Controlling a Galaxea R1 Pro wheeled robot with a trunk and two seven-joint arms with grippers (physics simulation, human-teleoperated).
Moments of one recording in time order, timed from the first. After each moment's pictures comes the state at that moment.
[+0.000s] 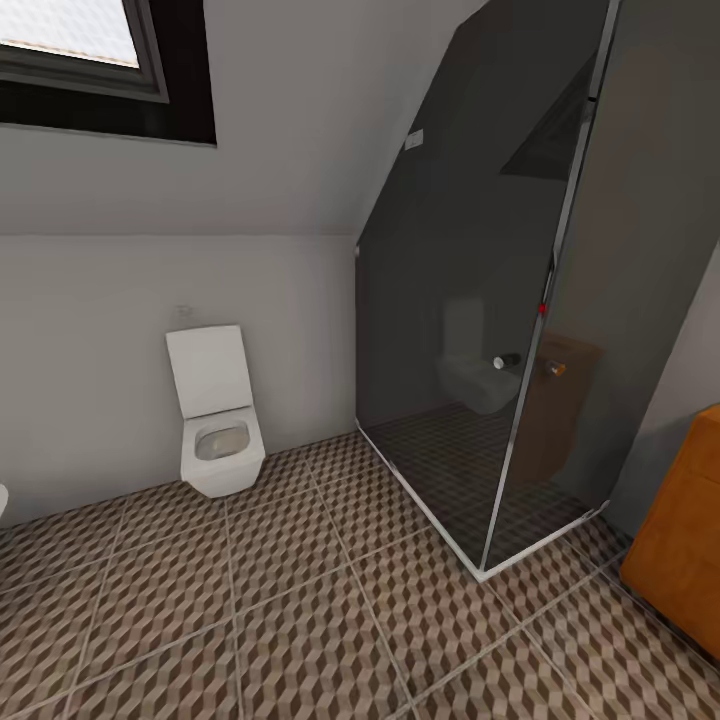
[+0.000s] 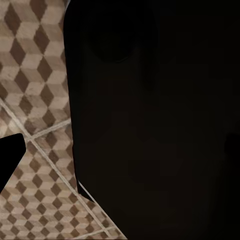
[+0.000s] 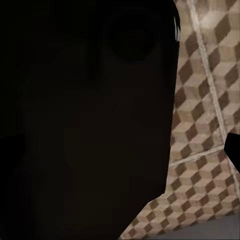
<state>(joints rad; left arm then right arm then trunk) 0.00 0.00 0.00 0.00 0.00 0.00 0.00 0.00 0.00 0.00 0.00 0.00 0.00 0.00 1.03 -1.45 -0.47</state>
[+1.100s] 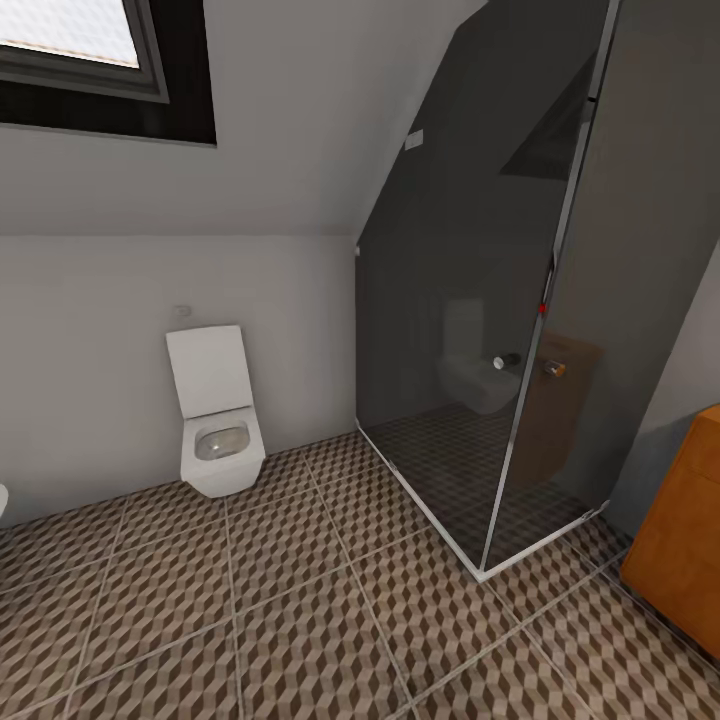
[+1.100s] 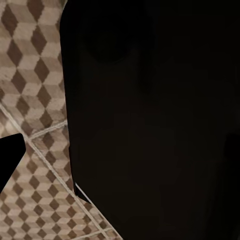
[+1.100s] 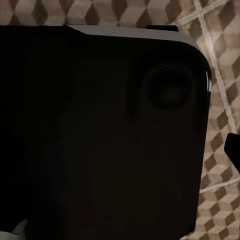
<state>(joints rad) 0.00 0.00 0.00 -0.01 0.00 0.00 -0.01 -0.01 0.05 0.00 -0.04 0.00 -0.05 0.00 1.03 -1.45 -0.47</state>
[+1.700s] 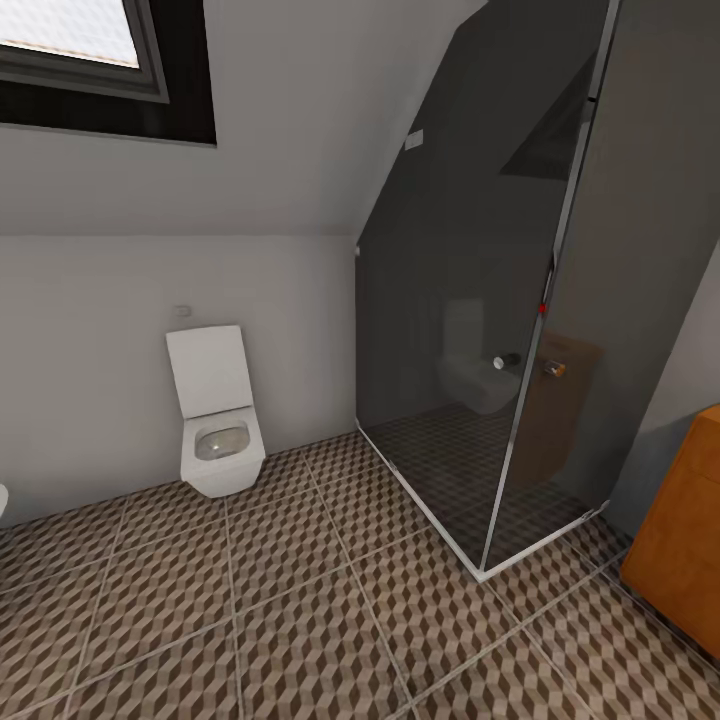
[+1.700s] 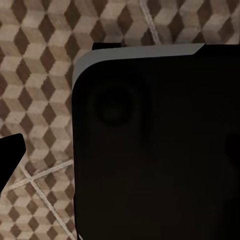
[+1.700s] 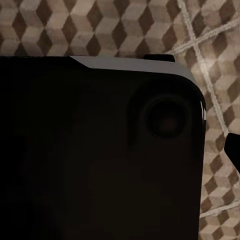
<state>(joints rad) 0.00 0.00 0.01 -0.07 0.00 -0.09 -0.01 -0.01 0.05 0.00 -0.04 0.00 -0.14 0.00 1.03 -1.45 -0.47</state>
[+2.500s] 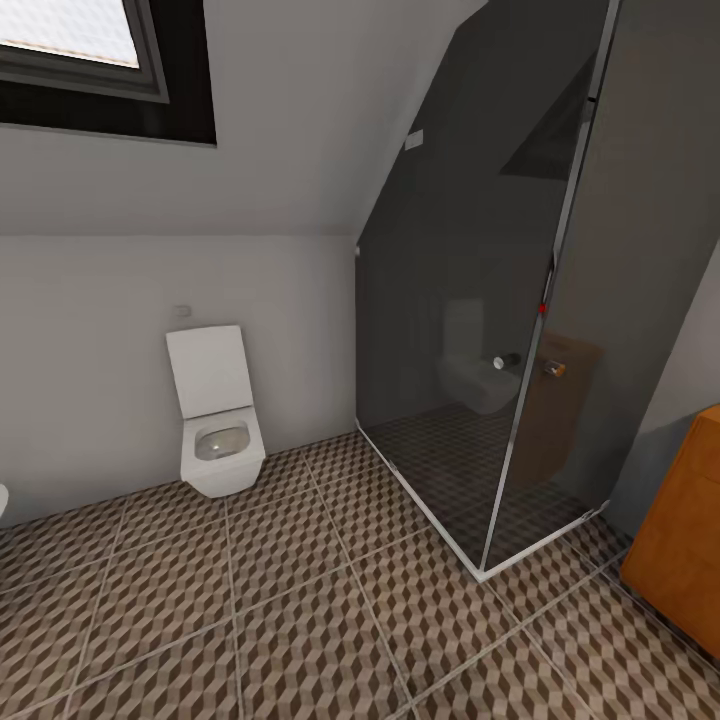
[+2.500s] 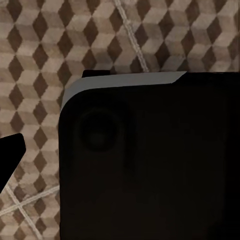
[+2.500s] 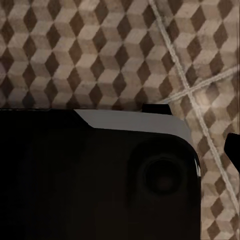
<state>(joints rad) 0.00 -0.02 0.00 -0.04 0.00 -0.23 -0.01 -0.01 0.05 0.00 -0.12 0.00 -0.22 0.00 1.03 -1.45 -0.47</state>
